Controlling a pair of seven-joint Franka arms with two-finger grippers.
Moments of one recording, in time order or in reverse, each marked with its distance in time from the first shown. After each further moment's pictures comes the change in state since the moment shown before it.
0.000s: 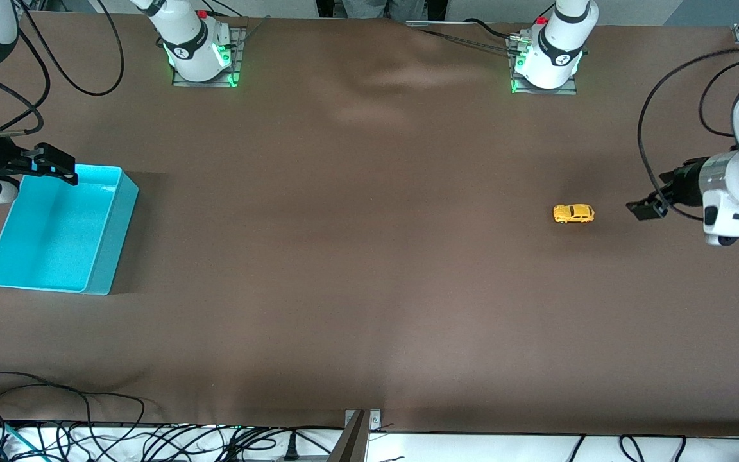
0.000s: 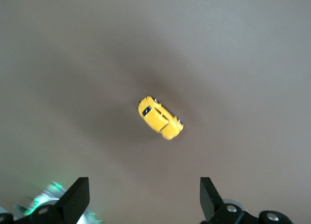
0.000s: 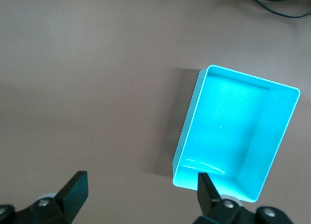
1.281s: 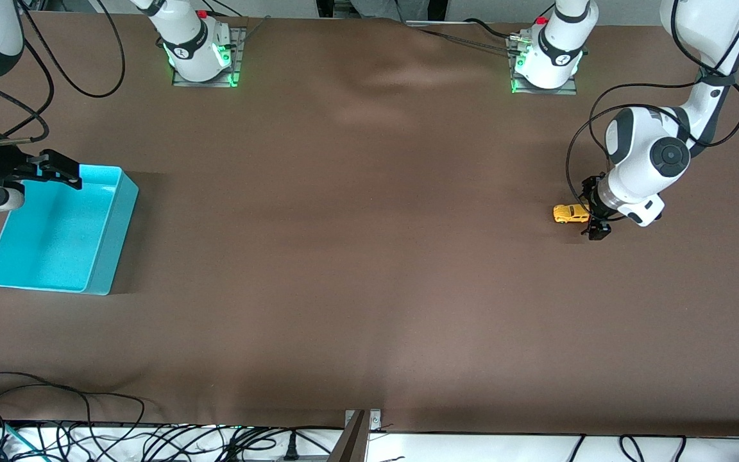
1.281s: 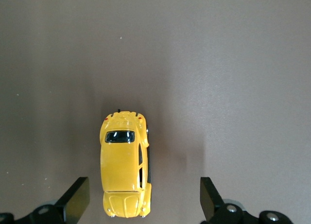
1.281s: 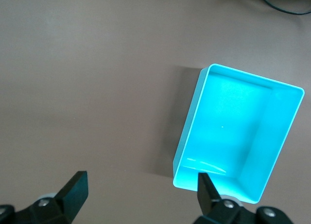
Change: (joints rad) left arm -0.024 0.022 -0.036 -0.609 0.101 0.885 -0.790; right arm 0.000 0.016 0.000 0.000 0.000 0.005 0.000
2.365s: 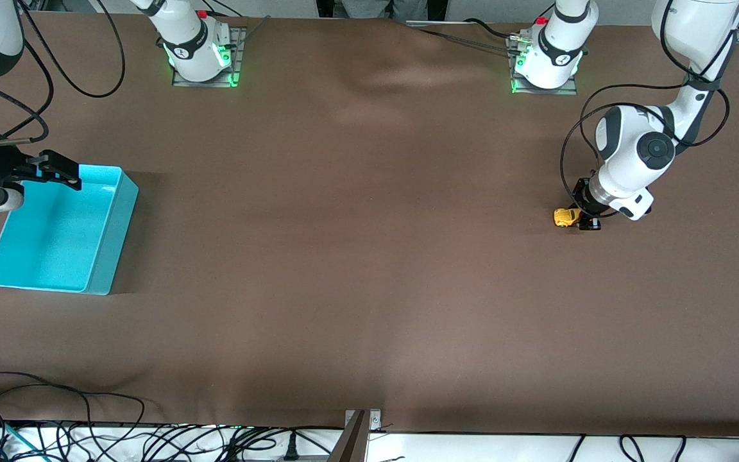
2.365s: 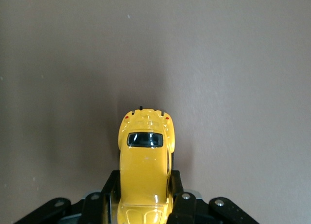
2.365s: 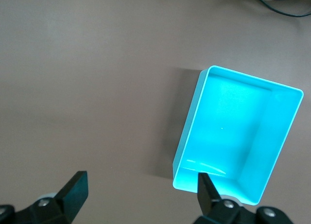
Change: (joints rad) left arm -0.012 0.021 -0.016 -0.067 0.002 0.134 -0.043; right arm 0.000 0.000 0.000 0.000 0.000 0.007 0.000
